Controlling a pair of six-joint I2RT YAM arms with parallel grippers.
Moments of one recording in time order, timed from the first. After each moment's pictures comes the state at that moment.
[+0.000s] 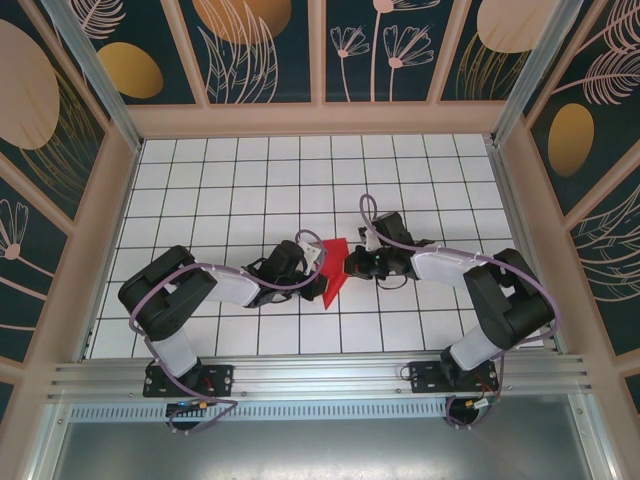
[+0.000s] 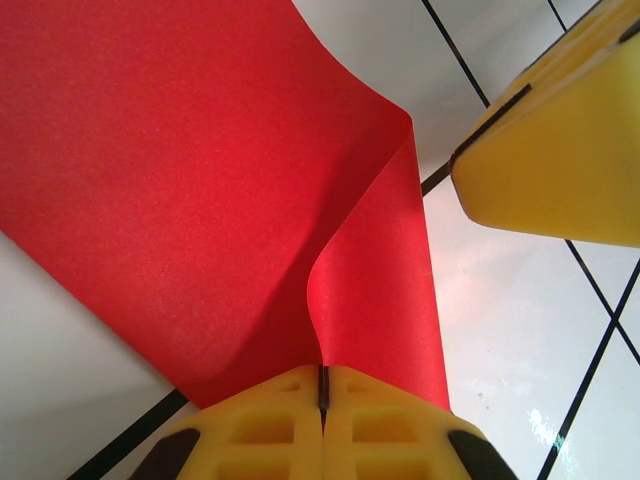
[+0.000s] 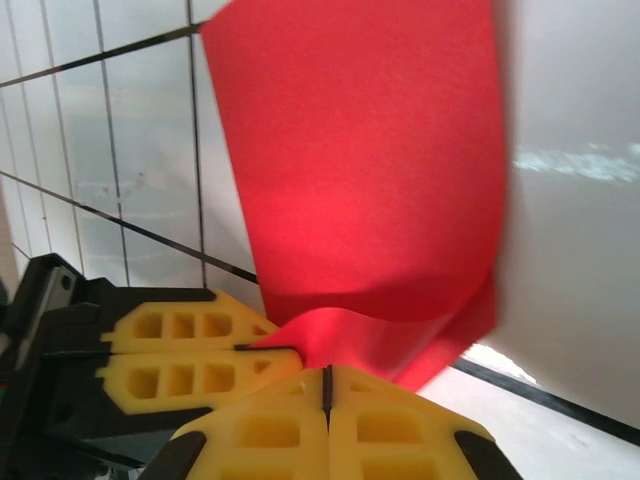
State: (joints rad) left arm -0.80 1.74 0.62 0.38 0.31 -0.46; right arm 0.55 1.55 0.70 -0.09 -0.54 0.68
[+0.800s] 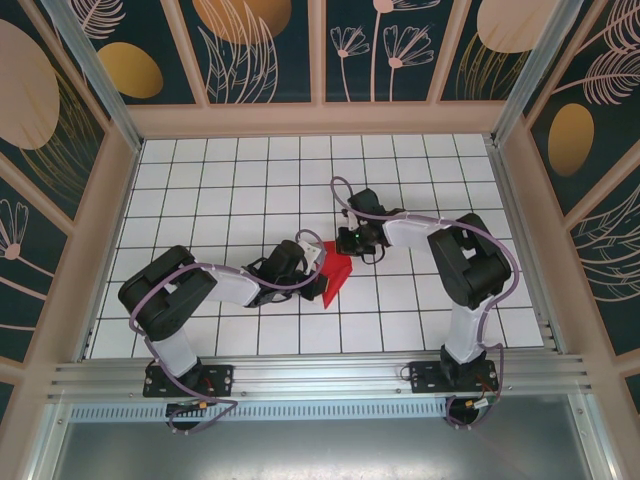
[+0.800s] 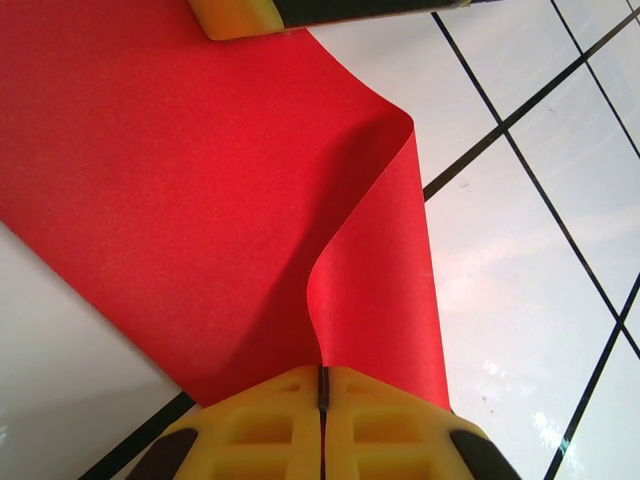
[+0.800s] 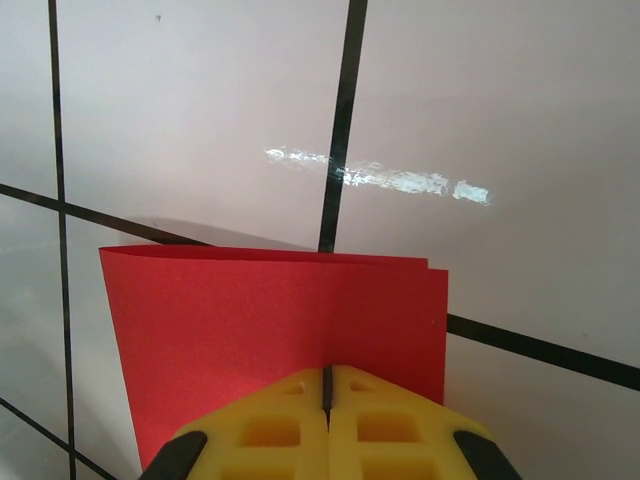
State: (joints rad) left arm -0.80 1.74 0.62 0.37 0.31 -0.45; right arm 0.56 1.88 1.08 -0.30 -0.31 0.47
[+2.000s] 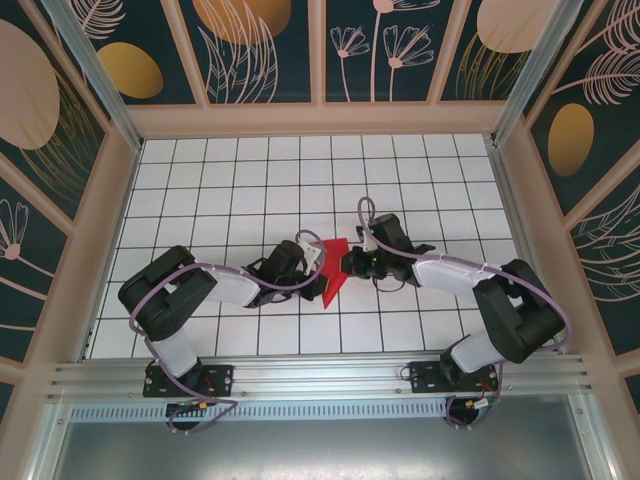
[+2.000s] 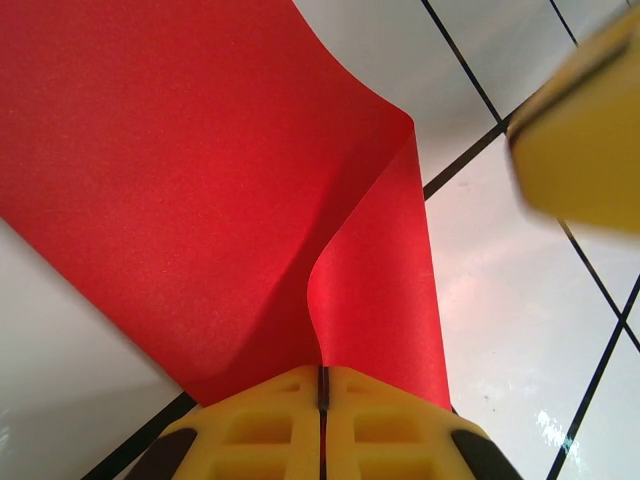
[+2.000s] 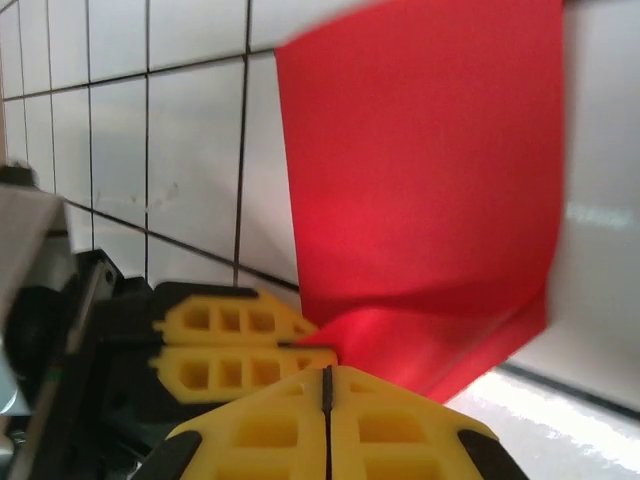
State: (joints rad) left arm -0.80 1.74 0.62 0.38 0.31 -0.45; right arm 0.60 1.47 0.66 -0.05 -0.45 0.71
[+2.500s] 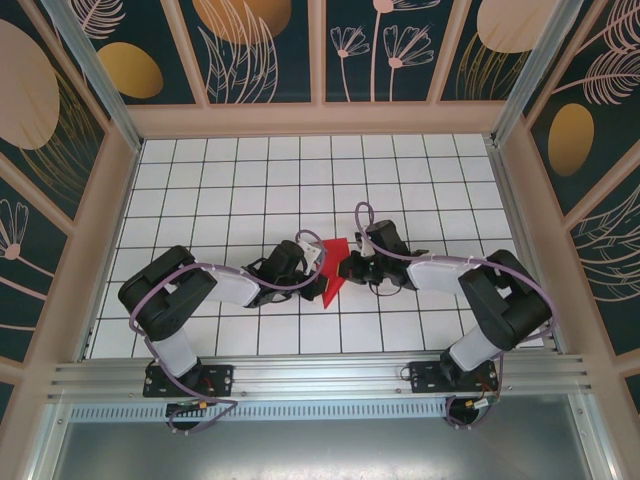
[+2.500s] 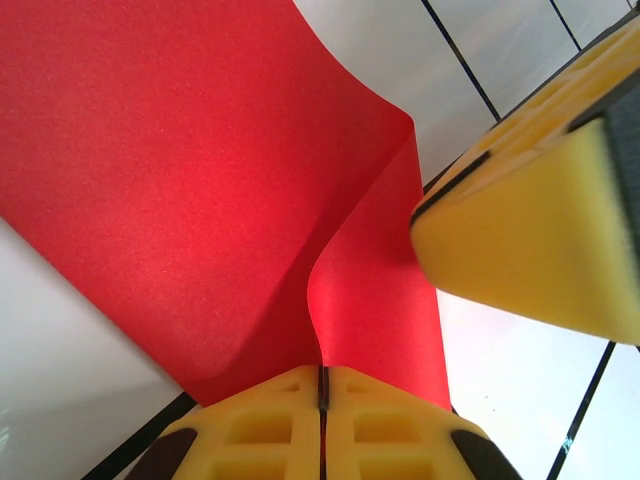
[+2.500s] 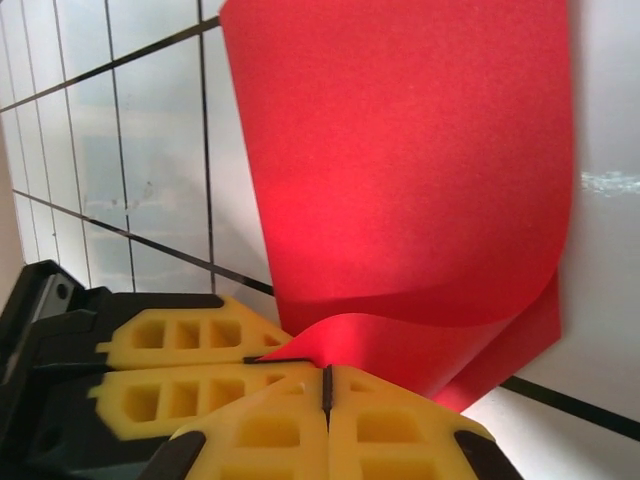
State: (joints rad) left arm -0.80 1.74 0.62 0.38 0.31 -0.45; right arm 0.61 1.56 0.62 0.07 -0.47 0.79
